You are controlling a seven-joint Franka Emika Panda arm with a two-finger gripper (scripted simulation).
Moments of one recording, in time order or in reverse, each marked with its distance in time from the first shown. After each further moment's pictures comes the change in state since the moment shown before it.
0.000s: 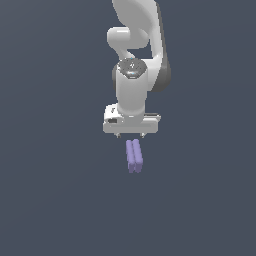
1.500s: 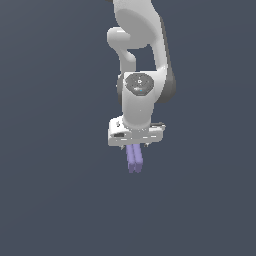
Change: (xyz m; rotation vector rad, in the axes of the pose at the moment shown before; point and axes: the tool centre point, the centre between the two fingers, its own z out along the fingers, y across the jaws) arm 0.035 -0.017 0.021 0.001 -0.002 -0.115
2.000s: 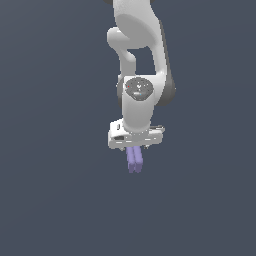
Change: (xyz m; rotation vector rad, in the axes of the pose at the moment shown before) arm 0.003 0.000 0.011 0.002 0.001 -0.006
